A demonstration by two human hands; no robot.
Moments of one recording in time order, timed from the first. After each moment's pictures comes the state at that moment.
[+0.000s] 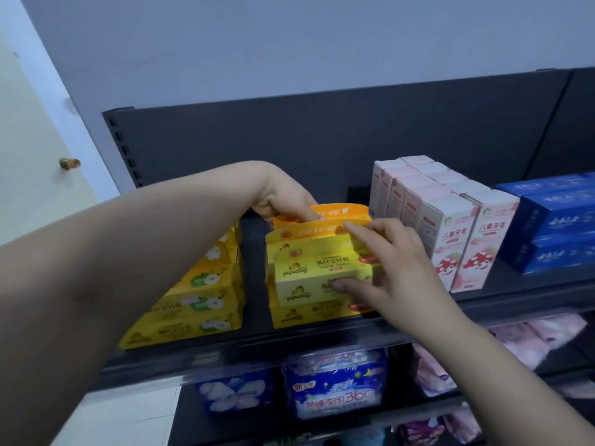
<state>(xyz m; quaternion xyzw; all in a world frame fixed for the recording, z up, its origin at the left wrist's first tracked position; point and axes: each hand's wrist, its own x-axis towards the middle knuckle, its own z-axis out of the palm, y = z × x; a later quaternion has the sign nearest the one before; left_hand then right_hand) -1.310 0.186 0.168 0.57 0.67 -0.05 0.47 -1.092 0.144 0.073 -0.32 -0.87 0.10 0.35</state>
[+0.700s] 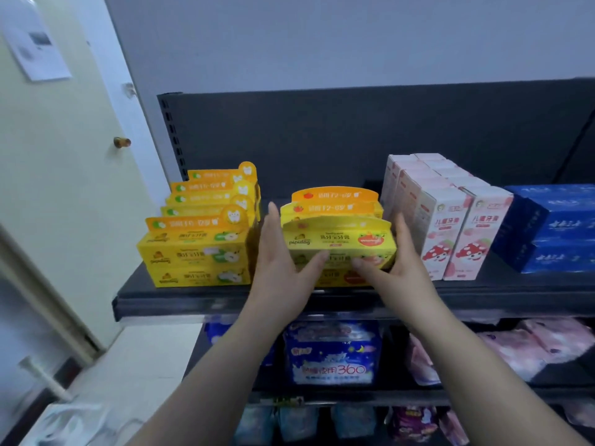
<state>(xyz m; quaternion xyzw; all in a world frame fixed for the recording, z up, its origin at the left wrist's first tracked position) -1.214 0.018 0.077 0.46 0.74 0.48 0.12 -1.075 0.123 0.059 -0.32 -0.73 0.47 0.38</state>
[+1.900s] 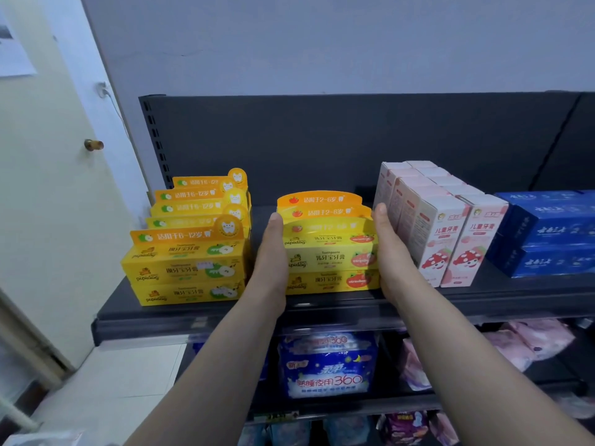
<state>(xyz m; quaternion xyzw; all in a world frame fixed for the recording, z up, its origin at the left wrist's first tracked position) -1.238 0.059 0.084 0.23 0.61 0.66 0.37 -1.119 0.159 0.074 -0.37 -0.55 0.61 0.43</state>
